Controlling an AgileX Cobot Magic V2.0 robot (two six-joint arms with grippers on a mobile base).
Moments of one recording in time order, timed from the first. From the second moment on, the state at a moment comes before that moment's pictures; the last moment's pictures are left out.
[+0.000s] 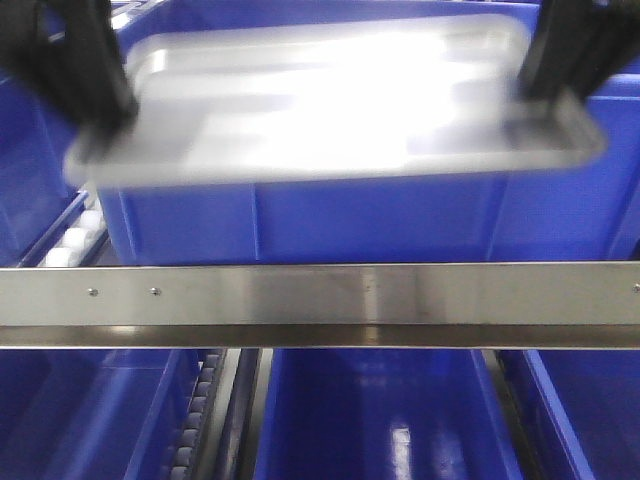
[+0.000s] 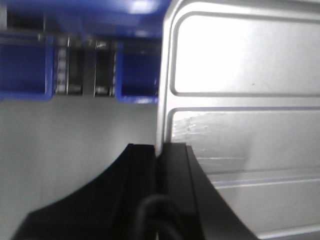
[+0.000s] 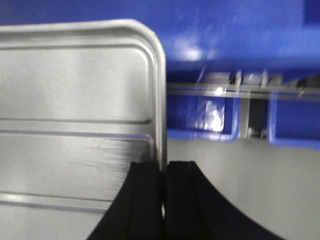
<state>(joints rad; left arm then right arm) -0.77 1.32 -1.19 0.13 0.91 -0.76 0.65 1.24 -1.11 -0.28 0.90 0.80</state>
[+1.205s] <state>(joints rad) -0.55 1.66 -1.36 0.36 0.34 -0.70 0.40 1.56 -1.20 -0.47 0.34 0.79</state>
